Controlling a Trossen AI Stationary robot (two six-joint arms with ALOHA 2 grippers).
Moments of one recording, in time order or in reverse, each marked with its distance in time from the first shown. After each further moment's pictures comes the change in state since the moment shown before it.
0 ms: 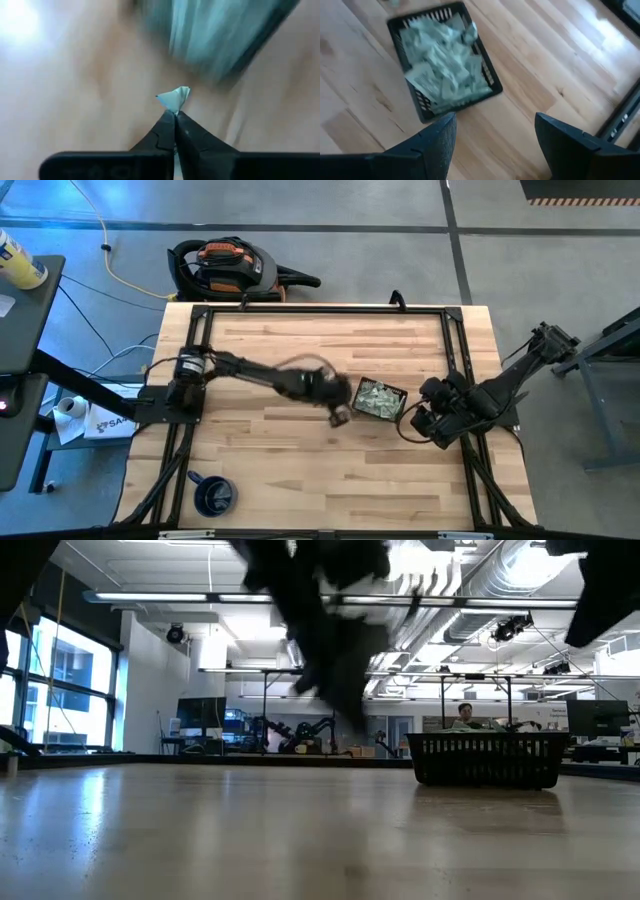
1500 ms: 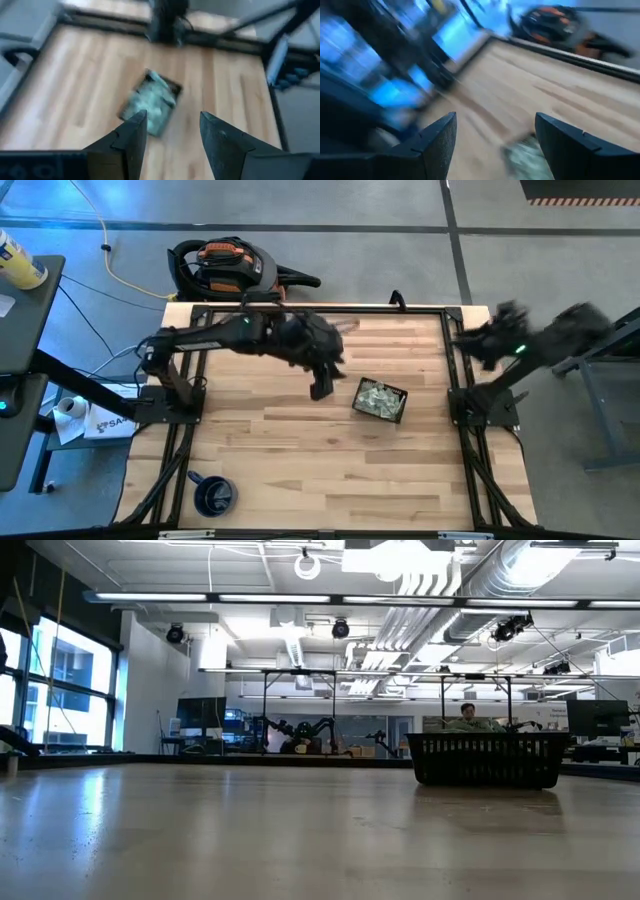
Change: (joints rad) left arm 0.073 -0.257 0.598 -0.486 0.224 0.228; right arm -0.079 -0.311 0.554 0.031 0.195 -0.213
